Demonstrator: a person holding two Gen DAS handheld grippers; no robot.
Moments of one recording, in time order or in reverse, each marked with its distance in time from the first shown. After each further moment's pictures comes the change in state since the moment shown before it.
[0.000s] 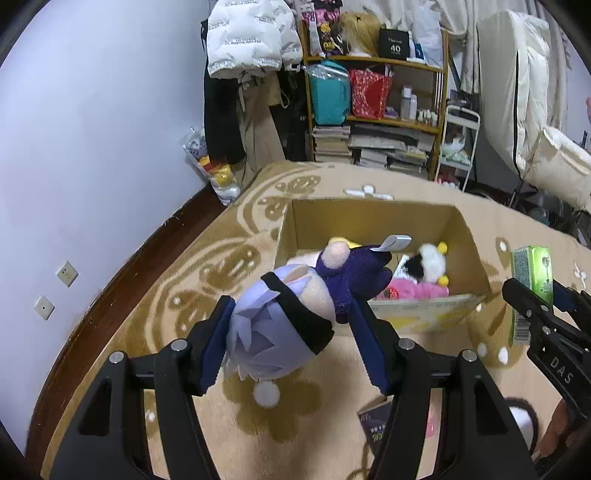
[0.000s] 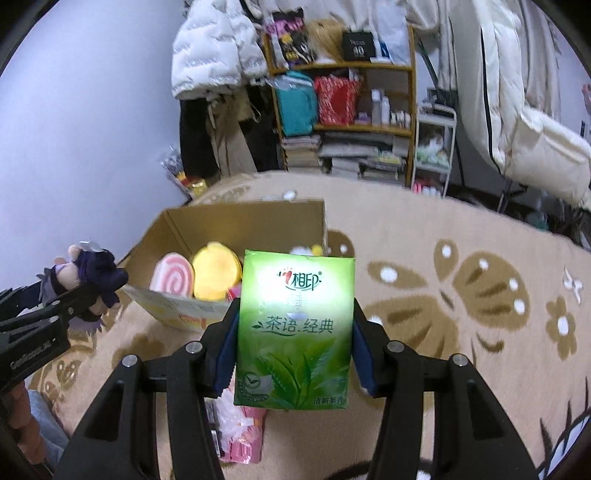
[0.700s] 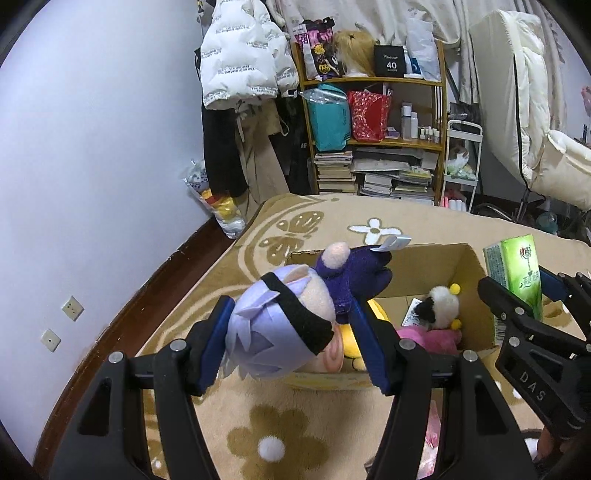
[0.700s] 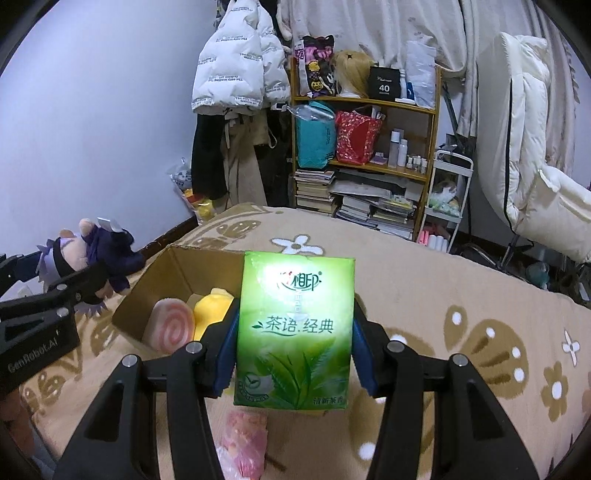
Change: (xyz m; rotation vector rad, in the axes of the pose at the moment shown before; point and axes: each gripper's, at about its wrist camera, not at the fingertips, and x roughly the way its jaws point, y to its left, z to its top) left arm 0.029 -0.012 0.039 0.053 -0.092 0.042; right arm 0.033 0.028 0.044 -0.116 -0.095 -0.011
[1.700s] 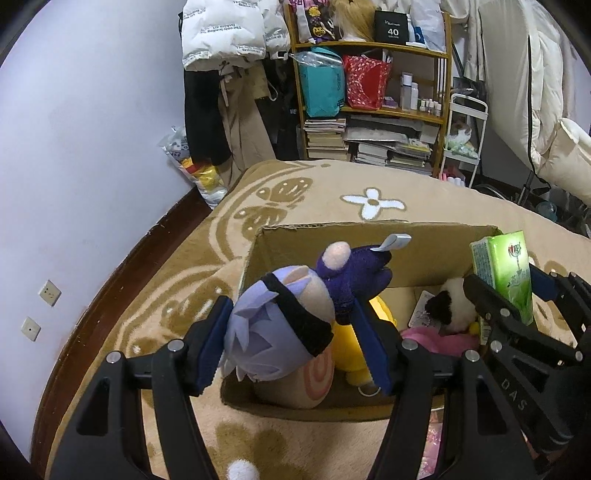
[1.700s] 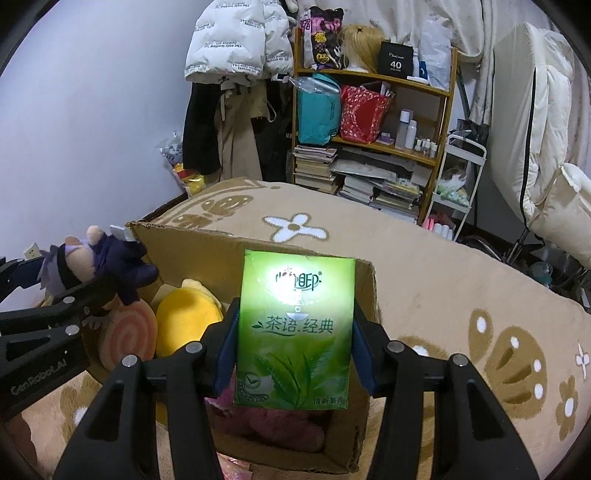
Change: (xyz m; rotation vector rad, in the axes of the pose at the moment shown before) left arm 0.083 -0.014 -0.002 -0.013 0.120 -0.051; right arm 0.080 -0.003 -0.004 -0.032 0.085 -0.014
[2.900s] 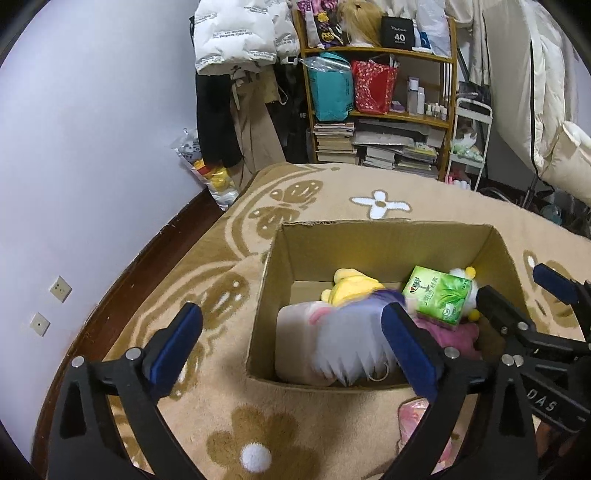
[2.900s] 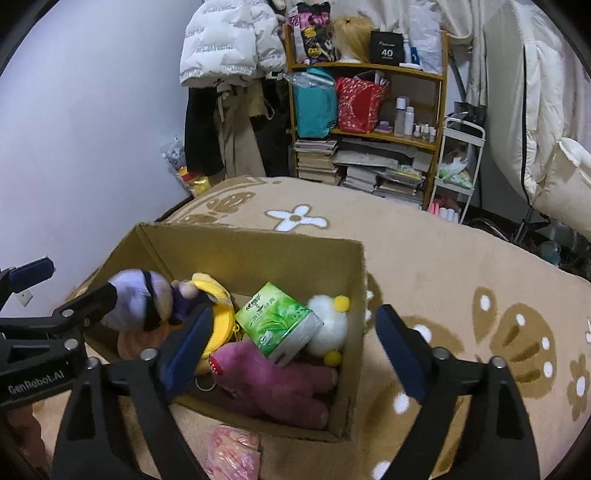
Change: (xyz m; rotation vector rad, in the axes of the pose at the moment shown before) left arm -0.030 0.014 -0.008 -0.017 -0.018 0.028; right arm -0.015 -0.010 -0.009 0.072 0.009 0.044
